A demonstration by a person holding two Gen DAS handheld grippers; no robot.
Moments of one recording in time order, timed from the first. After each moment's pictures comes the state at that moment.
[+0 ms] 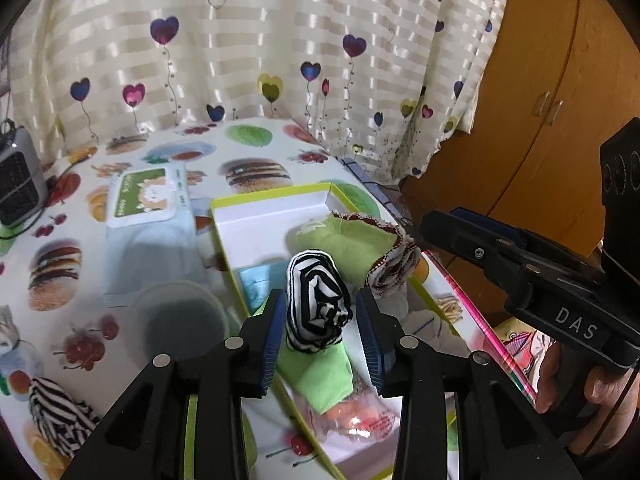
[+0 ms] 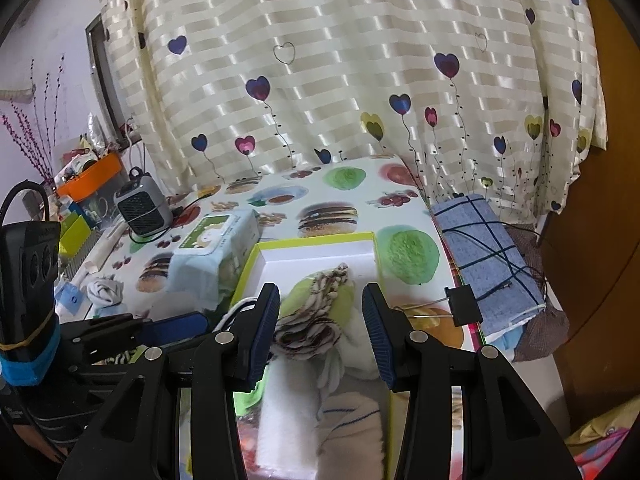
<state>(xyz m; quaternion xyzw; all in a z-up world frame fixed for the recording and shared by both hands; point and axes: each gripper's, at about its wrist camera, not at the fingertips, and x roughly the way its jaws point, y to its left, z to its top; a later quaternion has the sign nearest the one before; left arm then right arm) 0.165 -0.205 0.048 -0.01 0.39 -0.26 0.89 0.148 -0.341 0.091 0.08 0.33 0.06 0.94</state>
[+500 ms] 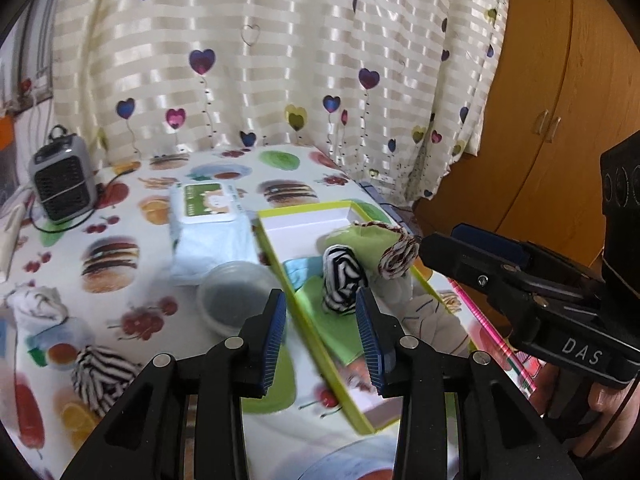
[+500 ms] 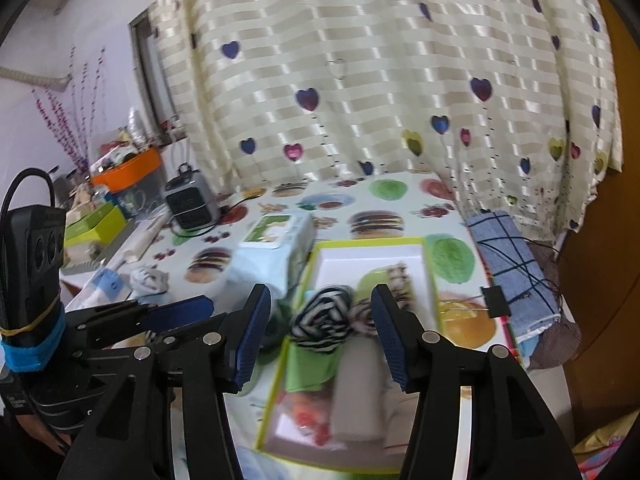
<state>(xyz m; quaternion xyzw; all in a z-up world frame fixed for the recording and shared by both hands) 0.113 -0.155 0.074 -0.02 0.35 -0.23 0.91 0.108 -0.290 0.111 0.06 0.31 0.12 0.94</state>
